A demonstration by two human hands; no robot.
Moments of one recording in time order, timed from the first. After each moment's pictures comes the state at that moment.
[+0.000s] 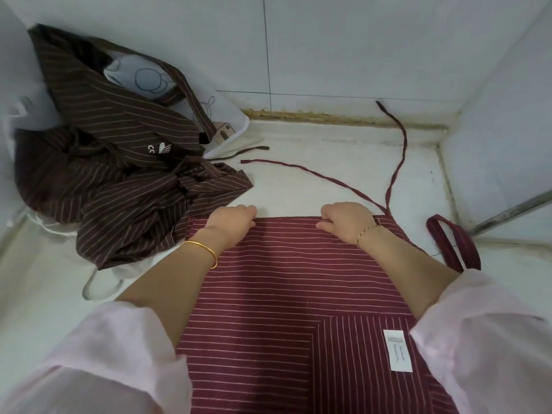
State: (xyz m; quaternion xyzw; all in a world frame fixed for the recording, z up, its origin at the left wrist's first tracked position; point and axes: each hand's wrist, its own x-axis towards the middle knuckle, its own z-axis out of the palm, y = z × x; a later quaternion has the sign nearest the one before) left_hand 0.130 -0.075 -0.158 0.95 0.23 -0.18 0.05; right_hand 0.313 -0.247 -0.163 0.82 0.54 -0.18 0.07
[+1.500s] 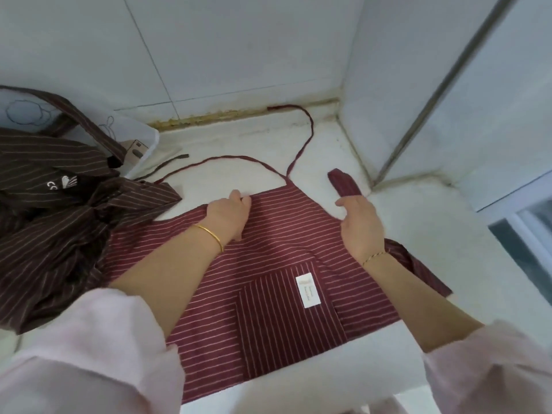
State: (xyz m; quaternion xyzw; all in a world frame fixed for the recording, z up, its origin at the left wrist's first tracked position) left_hand 0.206 -0.160 -0.136 0.96 0.12 -0.25 -0.09; right_hand 0.278 -0.400 -0.165 0.95 0.21 0.01 -0.23
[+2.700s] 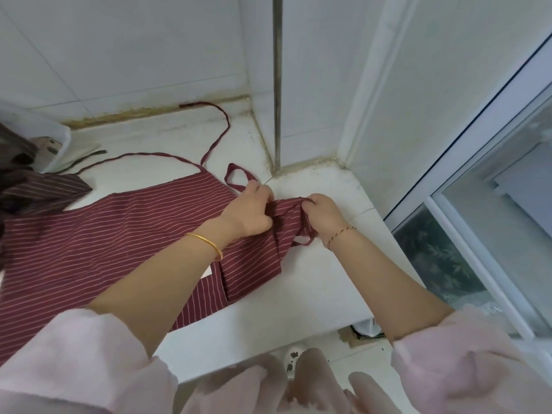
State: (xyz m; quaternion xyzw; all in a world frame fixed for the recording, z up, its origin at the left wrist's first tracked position) left_hand 0.258 -0.398 -0.117 0.95 0.08 -0.14 0.25; right_hand 0.311 -0.549 -0.133 0.82 0.01 -0.26 -0.51
